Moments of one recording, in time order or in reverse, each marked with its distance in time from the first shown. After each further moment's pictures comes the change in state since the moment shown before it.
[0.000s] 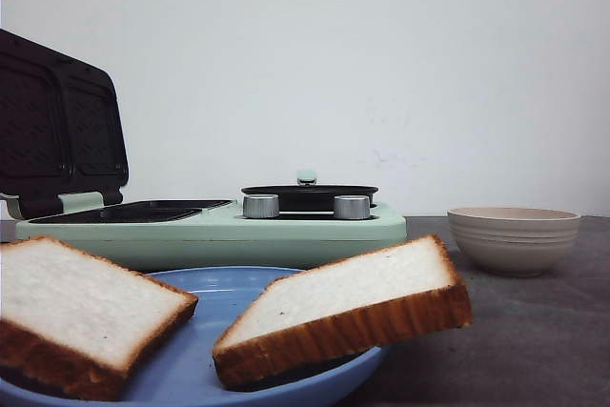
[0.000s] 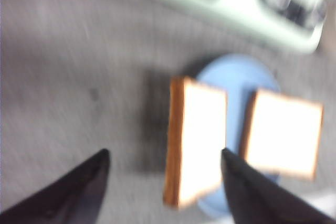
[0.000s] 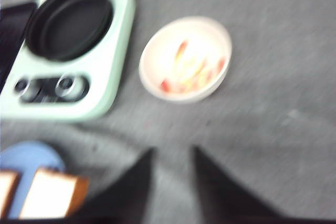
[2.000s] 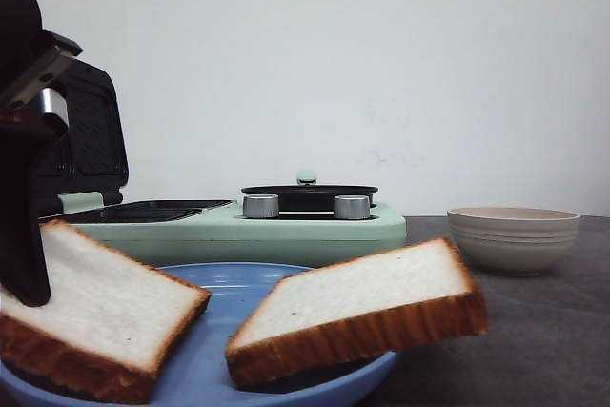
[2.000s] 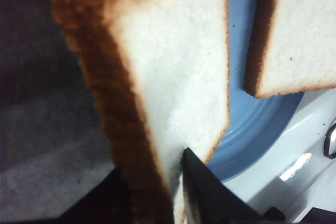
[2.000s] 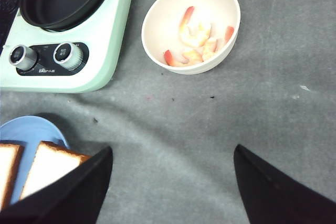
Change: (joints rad) left arm -0.422 0.543 0.000 0.224 0.065 0.007; right arm 0.000 0.030 0.000 -0.050 -0.020 -0.036
